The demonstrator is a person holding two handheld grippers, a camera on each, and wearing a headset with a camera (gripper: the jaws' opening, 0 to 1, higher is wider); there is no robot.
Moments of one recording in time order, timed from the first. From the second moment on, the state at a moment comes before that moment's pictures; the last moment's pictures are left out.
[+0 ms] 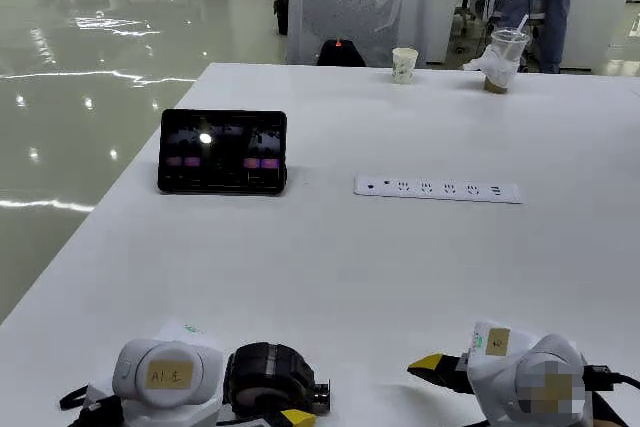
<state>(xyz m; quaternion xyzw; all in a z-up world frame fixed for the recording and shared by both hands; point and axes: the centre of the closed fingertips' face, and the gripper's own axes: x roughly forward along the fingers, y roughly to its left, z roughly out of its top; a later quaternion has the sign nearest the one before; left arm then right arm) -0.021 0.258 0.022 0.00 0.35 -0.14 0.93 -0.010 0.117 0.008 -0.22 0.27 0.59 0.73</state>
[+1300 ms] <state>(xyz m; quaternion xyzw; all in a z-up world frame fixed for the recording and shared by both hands) -0.048 0.258 0.029 0.02 0.32 -0.21 0.92 -0.022 0.059 0.024 -0.17 0.26 0.53 0.79</state>
